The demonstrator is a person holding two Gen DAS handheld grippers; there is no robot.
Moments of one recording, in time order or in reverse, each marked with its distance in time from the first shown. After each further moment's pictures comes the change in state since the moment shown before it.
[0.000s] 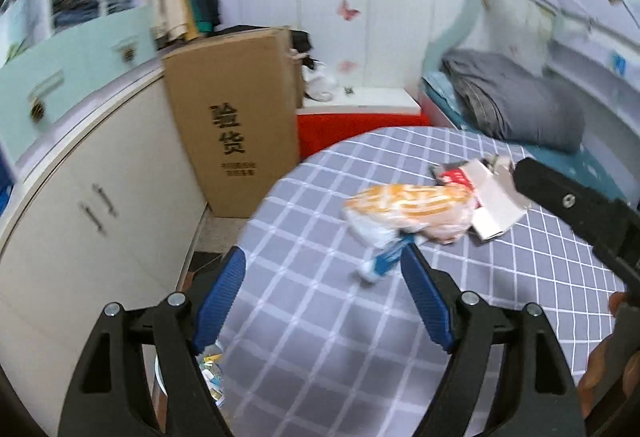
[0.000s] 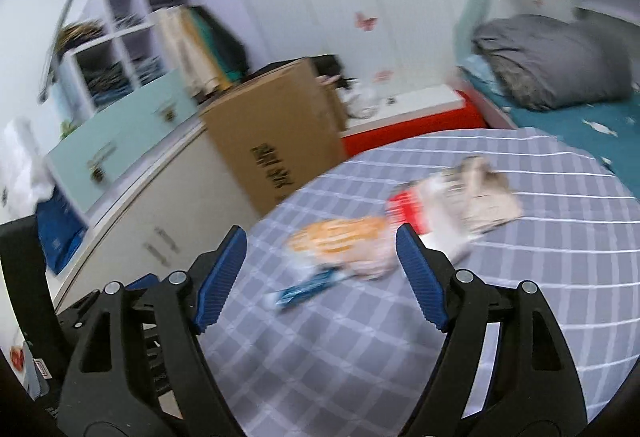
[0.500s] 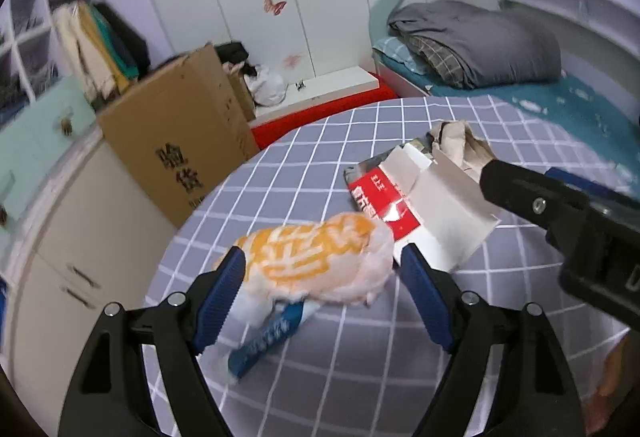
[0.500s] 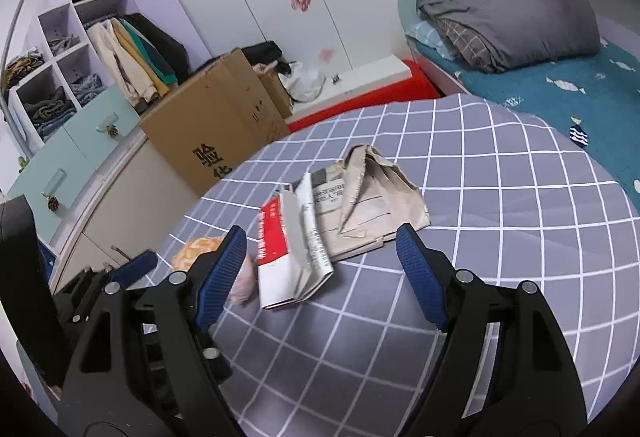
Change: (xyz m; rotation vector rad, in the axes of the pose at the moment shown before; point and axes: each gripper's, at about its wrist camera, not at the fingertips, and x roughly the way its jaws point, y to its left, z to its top) left arm 0.079 -0.115 0.020 0.293 0.009 0.030; right arm 0.039 -0.105 0.010 0.118 0.082 -0.094
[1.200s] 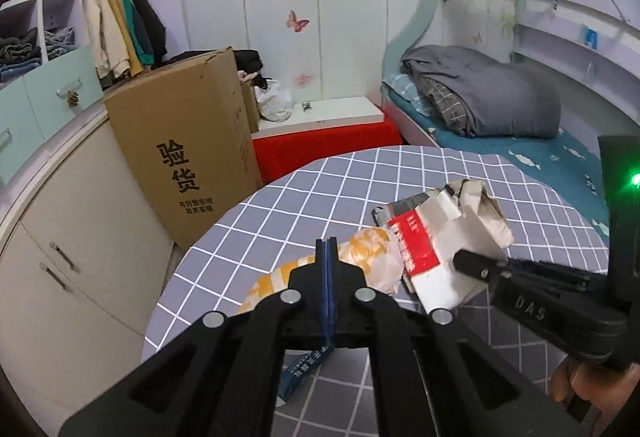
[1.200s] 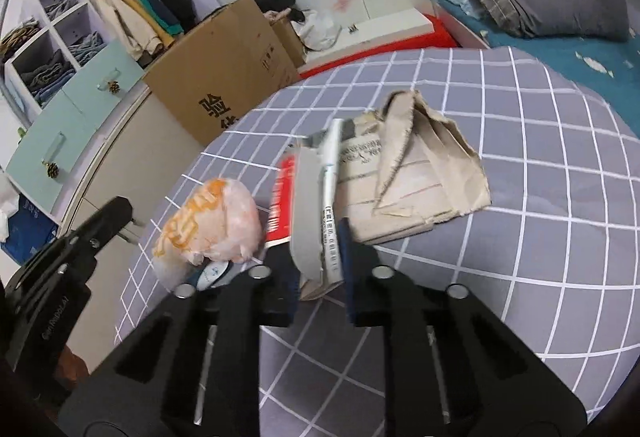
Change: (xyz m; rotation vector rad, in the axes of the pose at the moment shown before) left arm -0.020 0.059 0.005 -0.186 -0.075 -0.101; right arm 0.042 0.017 -0.005 -0.042 0.169 0.041
